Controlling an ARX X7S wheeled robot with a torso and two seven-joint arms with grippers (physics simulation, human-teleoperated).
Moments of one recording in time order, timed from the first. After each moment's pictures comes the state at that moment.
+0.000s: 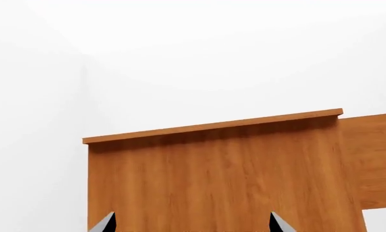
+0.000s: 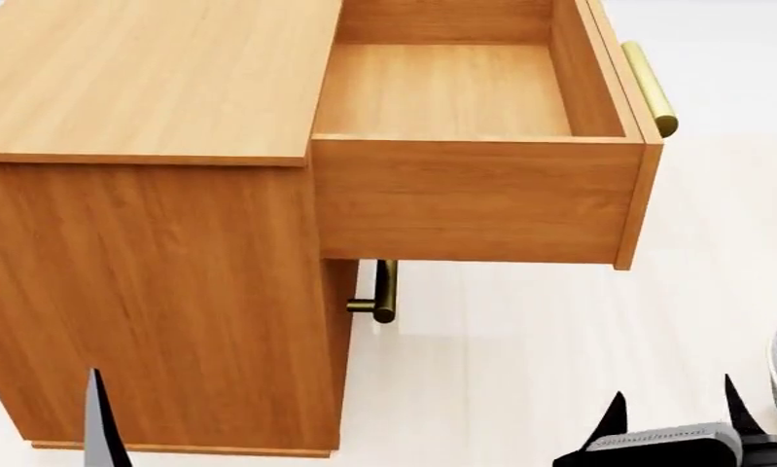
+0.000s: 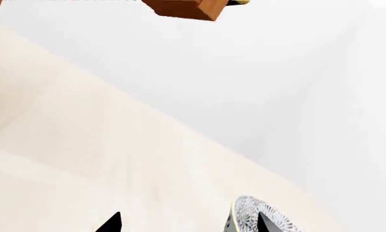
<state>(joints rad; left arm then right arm) 0.08 -0.16 0.17 0.25 0.12 0.39 -0.30 0.19 0.32 -0.11 0.06 -0.27 0.21 0.24</state>
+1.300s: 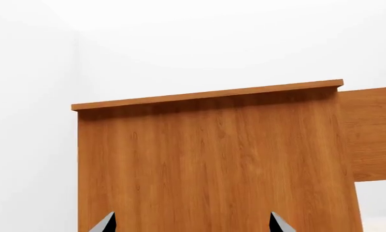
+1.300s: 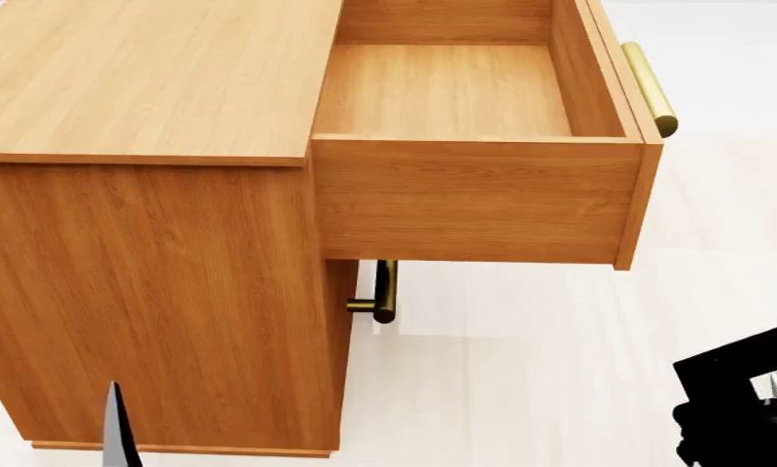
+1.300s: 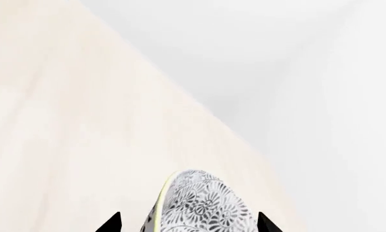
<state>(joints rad) 0.07 -0.20 0.22 0.21 0.06 0.37 -0.34 0.61 0.45 -0.19 0.69 -0.32 0.19 0.18</state>
